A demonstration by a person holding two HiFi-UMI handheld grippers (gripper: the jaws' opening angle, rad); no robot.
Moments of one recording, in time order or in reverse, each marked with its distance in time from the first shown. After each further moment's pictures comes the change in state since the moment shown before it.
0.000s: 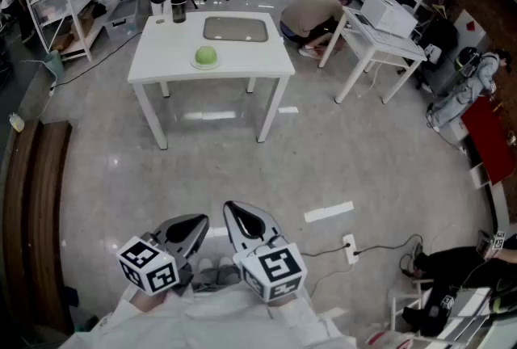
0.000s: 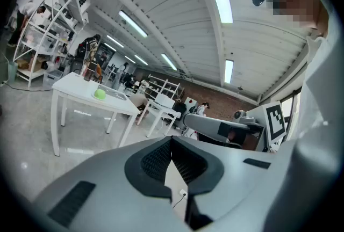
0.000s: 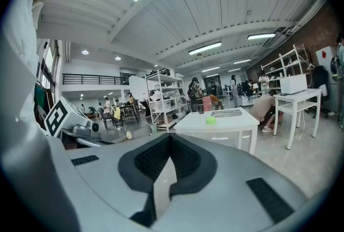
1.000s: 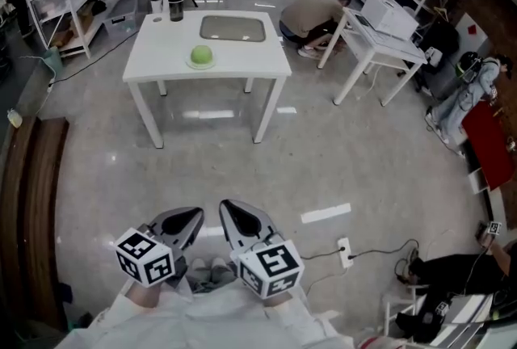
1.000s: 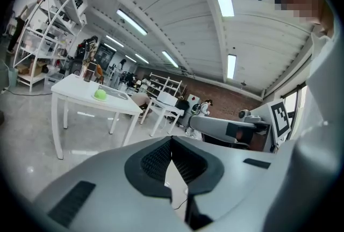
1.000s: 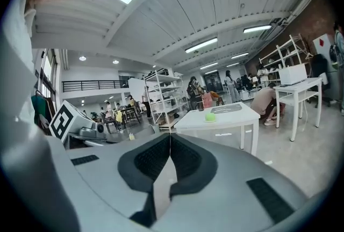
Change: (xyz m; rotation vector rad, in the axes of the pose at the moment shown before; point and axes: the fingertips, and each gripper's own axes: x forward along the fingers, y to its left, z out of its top) left arm 0.033 0.011 0.003 0.033 0.030 0.036; right arm 0.003 -0.029 -0.004 0.077 0.001 0.022
